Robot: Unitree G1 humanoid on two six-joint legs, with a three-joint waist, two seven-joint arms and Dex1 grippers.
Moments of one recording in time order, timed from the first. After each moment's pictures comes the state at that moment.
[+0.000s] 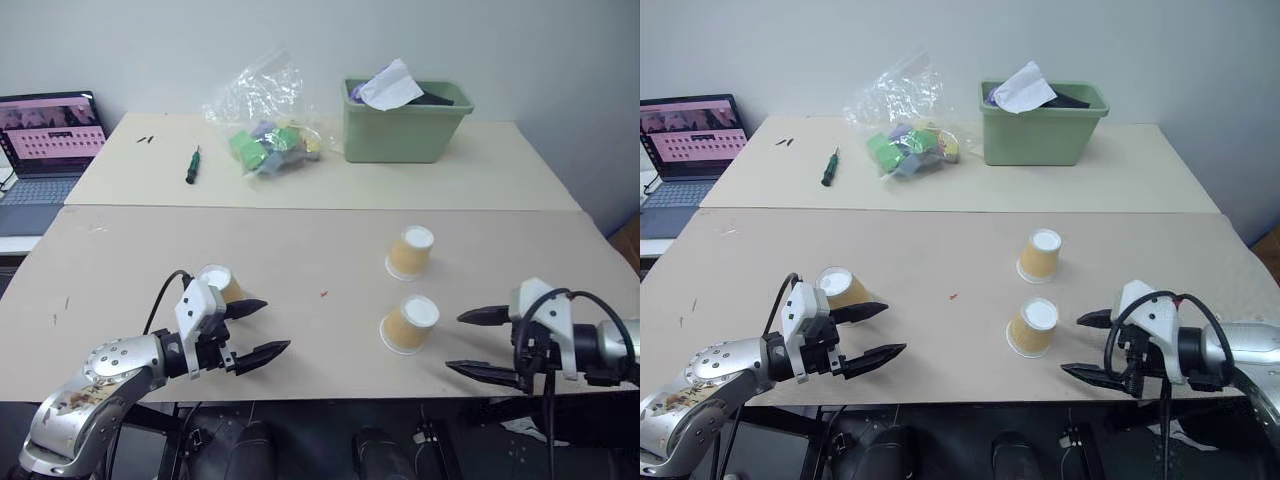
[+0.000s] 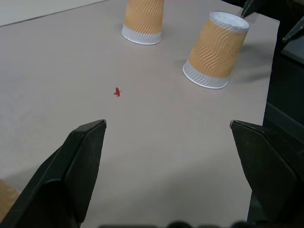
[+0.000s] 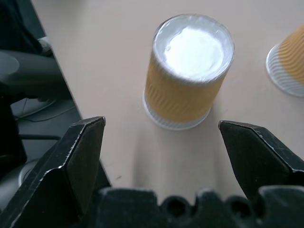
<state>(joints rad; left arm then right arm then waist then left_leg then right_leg) 0.10 0.74 0.10 -0.56 -0.66 0.54 -0.79 0.10 -1.06 -0.27 -0.53 0.57 0.59 1.03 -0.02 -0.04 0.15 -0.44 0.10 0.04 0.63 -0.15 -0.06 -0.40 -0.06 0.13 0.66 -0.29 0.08</state>
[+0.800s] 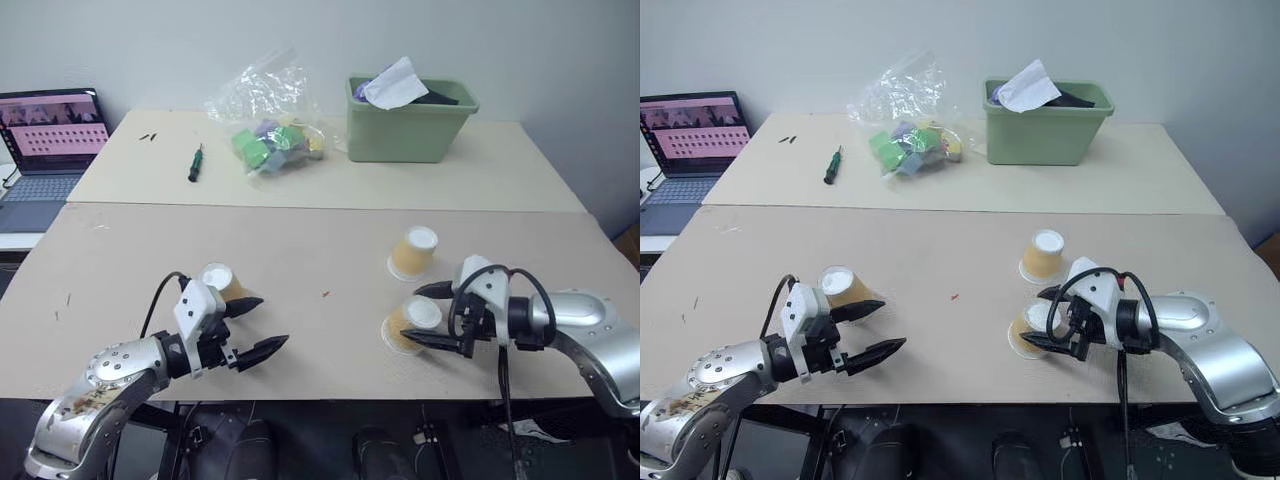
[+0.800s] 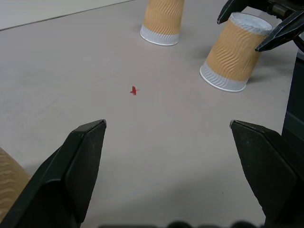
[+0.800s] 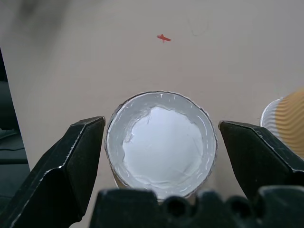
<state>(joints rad) 0.11 0.71 0.11 -0.57 -0.64 0.54 -0.73 -0.17 -0.93 0.00 -0.43 0.47 0.61 0.95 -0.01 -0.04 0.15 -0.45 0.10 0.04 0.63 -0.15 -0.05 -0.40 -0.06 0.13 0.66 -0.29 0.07</state>
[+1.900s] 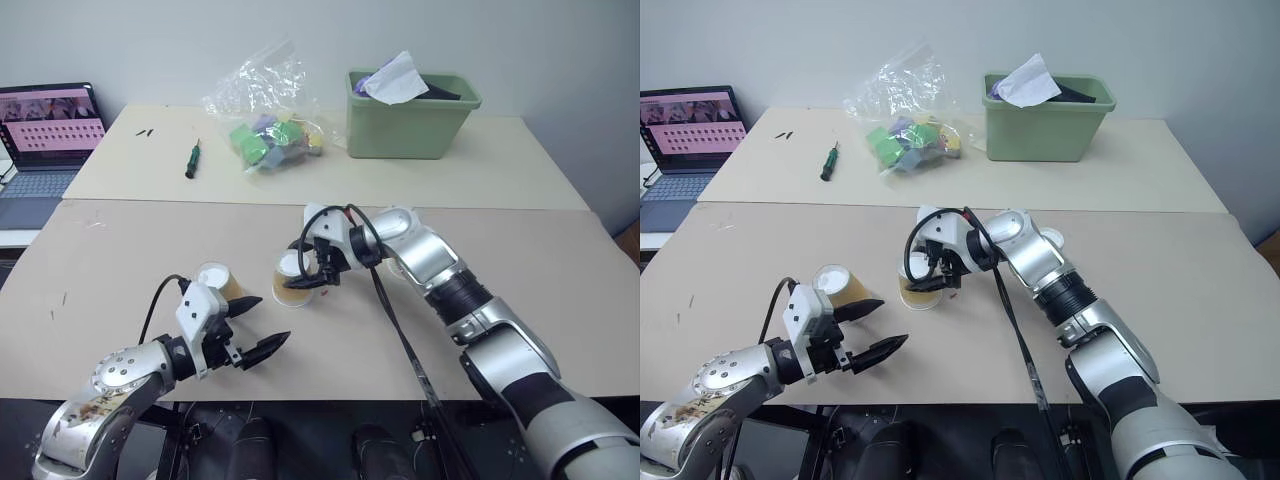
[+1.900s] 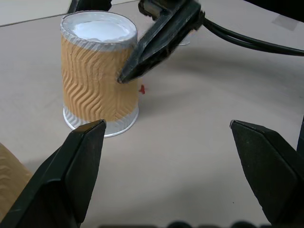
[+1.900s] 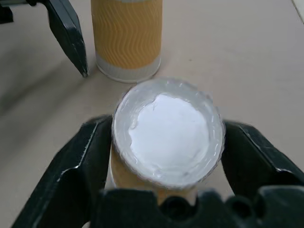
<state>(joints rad) 0.15 0.67 0.10 -0.60 -0.61 0.55 -0.66 -1.00 -0.30 0.49 0.47 0.10 0.29 1.14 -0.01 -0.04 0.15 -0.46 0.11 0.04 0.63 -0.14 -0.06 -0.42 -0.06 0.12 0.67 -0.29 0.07</state>
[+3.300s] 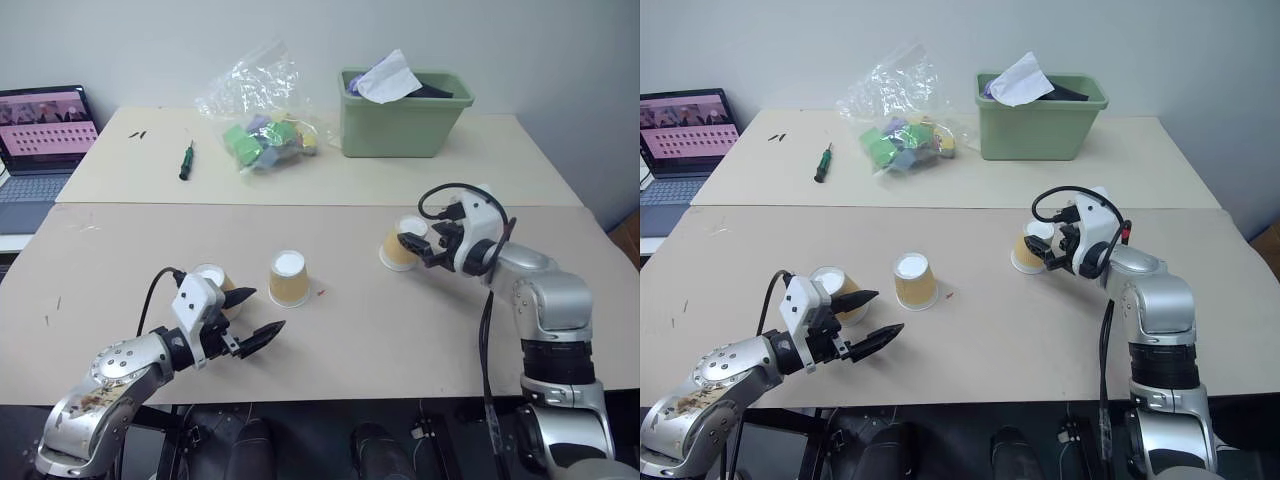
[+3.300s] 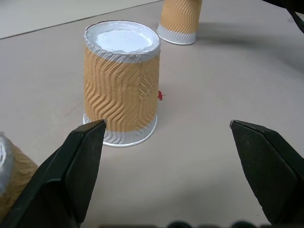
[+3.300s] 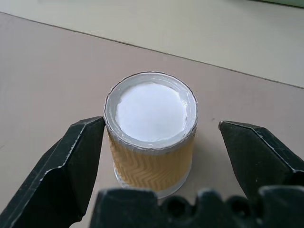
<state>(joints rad) 0.09 0.66 0.11 -0.56 -0.58 0.54 -0.66 -0.58 -0.48 -0.12 -0.07 0.30 0.92 0.45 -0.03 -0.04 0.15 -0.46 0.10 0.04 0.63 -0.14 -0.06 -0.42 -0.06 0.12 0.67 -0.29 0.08</state>
